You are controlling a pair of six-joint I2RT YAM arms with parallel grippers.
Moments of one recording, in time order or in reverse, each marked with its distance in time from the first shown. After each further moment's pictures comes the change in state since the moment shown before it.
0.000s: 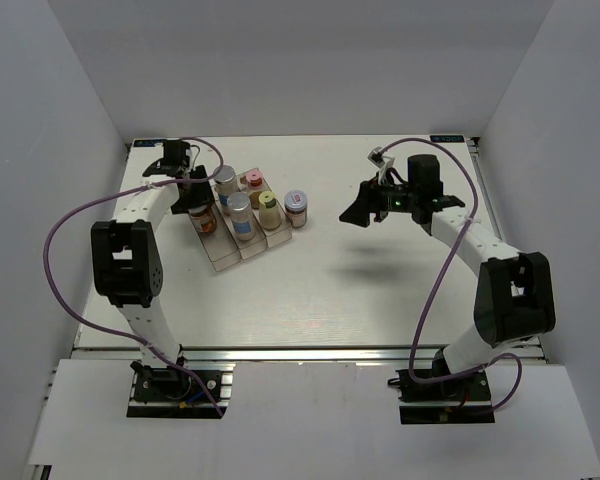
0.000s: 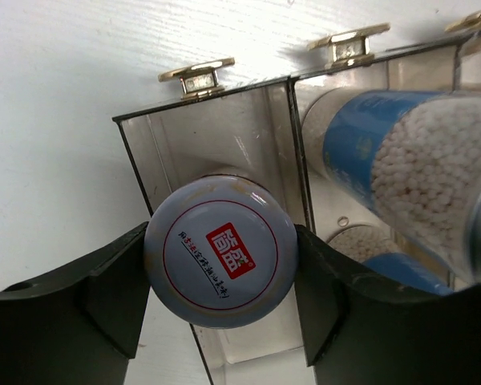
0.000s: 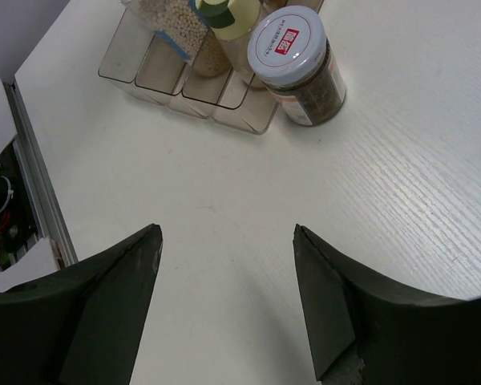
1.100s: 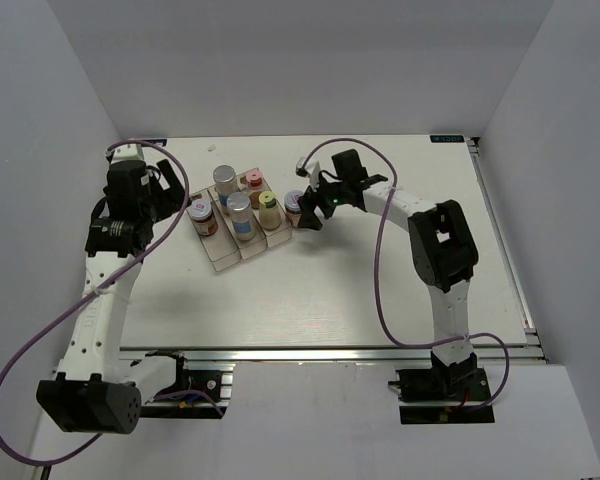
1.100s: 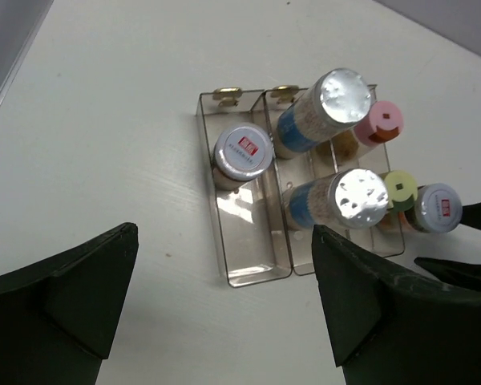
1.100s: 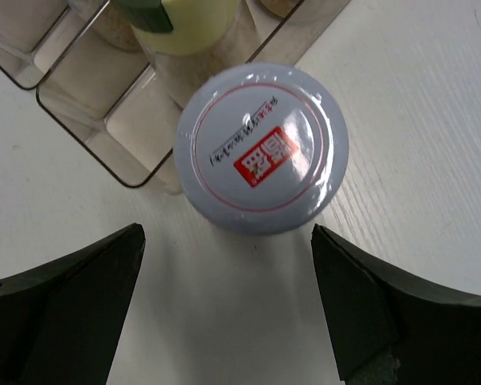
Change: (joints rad) left arm -0.013 -0.759 -0.234 -0.067 -0.113 -0.080; right arm 0.229 0.547 0.484 -0.161 0.183 -0.484
